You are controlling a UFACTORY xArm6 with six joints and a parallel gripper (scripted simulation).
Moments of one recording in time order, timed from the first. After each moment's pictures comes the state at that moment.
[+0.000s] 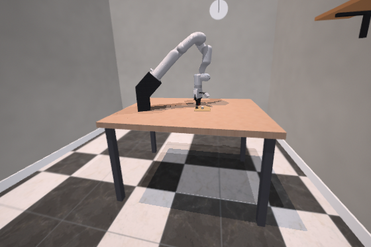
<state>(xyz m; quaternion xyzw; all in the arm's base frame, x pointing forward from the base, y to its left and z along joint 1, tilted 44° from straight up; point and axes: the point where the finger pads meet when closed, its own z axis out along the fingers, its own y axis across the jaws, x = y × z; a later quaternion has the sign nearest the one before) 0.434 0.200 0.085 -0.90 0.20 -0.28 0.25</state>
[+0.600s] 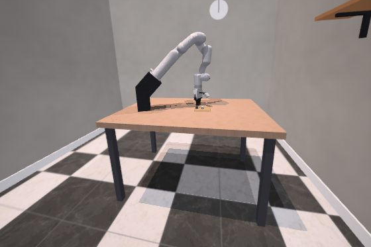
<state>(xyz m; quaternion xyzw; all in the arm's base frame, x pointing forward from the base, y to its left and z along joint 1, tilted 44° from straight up) 0.434 0.200 0.085 -0.90 0.20 -0.28 0.25</state>
